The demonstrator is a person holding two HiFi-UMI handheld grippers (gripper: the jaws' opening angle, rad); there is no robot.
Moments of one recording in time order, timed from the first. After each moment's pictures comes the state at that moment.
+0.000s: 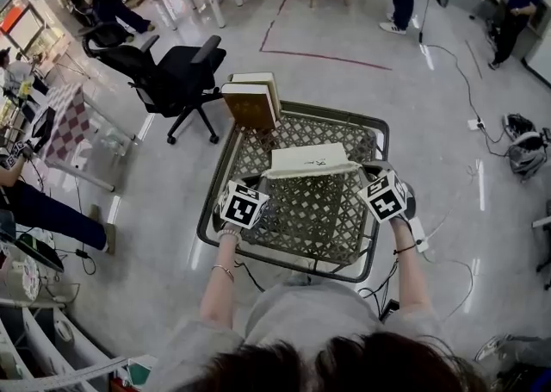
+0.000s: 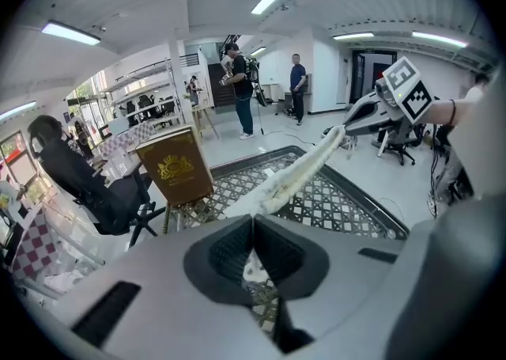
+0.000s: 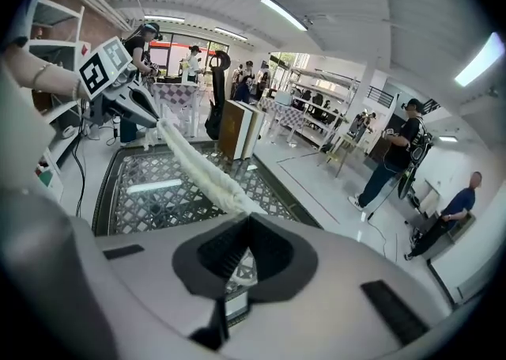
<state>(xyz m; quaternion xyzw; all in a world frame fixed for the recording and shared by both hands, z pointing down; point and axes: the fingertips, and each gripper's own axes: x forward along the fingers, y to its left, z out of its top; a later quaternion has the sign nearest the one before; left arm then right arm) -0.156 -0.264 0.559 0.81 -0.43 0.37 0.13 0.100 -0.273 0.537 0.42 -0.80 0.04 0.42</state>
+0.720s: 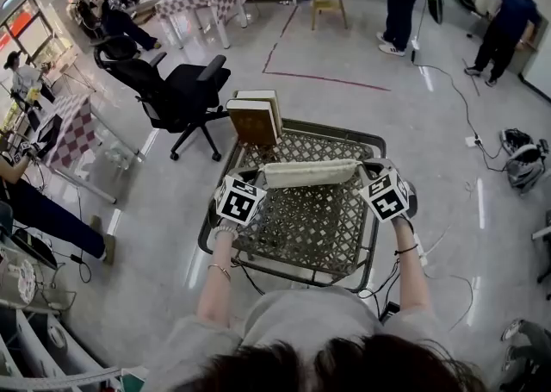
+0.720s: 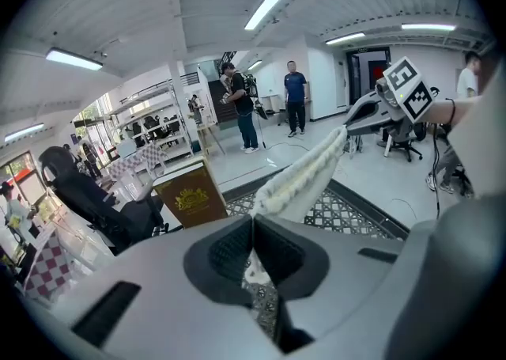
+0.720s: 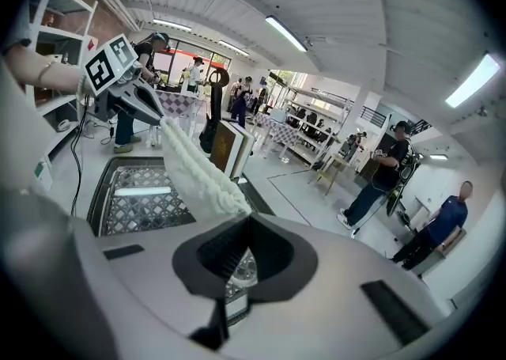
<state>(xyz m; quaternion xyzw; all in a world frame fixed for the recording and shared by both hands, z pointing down) -0.156 -0.283 0.494 0.82 -0.45 0.35 0.07 0.100 -0.285 0.478 0.44 -0.81 -0.02 0.39</state>
